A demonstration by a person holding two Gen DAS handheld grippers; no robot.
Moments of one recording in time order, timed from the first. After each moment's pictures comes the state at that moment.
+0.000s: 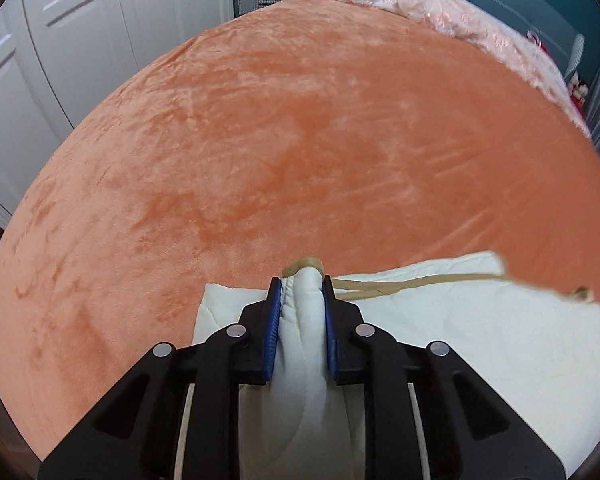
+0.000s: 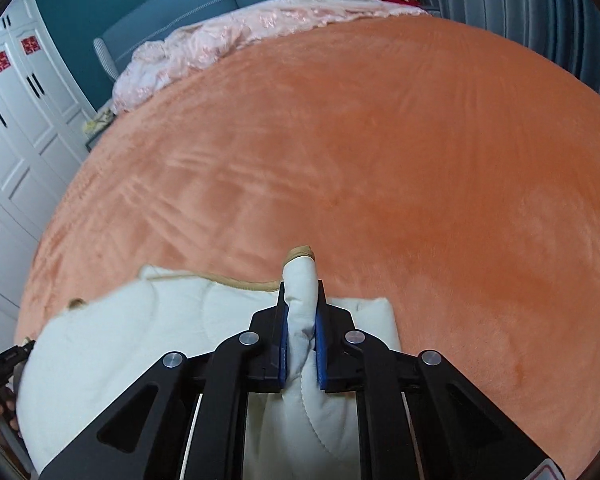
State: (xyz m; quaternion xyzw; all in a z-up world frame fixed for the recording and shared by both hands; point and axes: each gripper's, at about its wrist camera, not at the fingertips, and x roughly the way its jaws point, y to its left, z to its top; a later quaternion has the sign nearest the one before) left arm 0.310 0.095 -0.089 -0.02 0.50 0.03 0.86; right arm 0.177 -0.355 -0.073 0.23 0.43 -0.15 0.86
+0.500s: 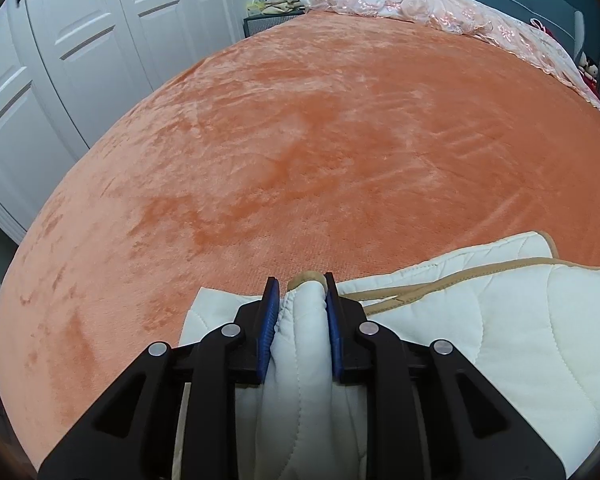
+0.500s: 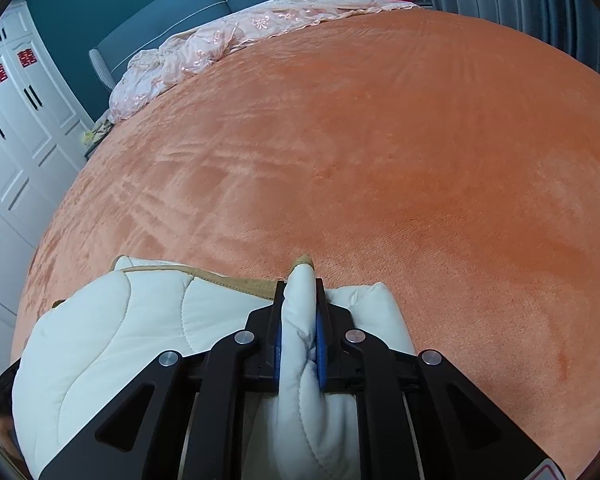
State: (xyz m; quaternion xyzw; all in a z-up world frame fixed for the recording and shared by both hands) left arm 0.308 0.081 -0.113 0.03 0.46 0.07 0.89; right arm 0.172 -0.357 -0.106 0.24 0.40 -0.15 0.87
